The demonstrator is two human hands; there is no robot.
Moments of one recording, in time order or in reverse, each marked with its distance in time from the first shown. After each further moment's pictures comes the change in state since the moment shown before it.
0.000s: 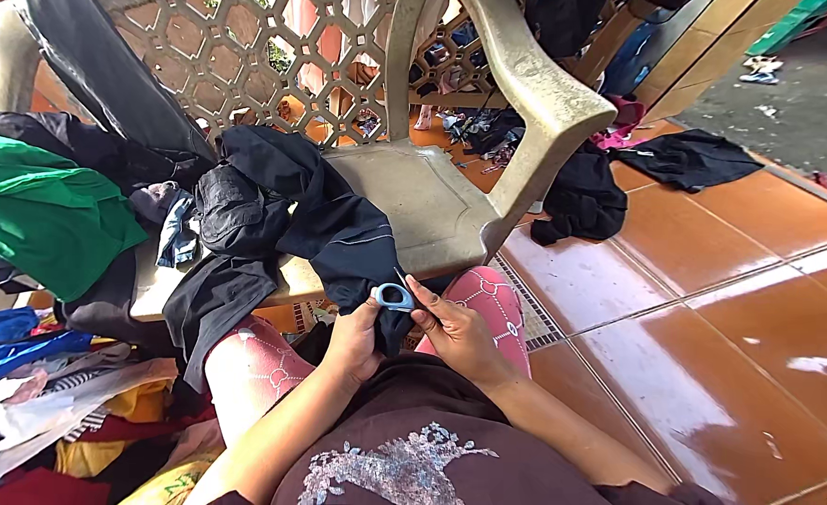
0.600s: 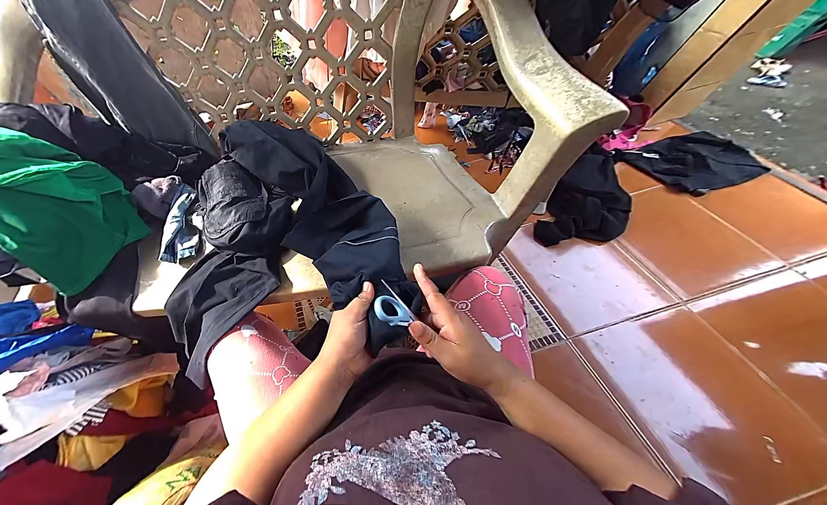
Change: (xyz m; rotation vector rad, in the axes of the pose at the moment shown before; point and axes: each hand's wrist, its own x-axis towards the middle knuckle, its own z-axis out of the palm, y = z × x) left_hand 0.003 0.010 -0.007 0.001 0.023 -0.054; right_hand 0.008 -0.018 -0.008 0.381 -0.327 0.258
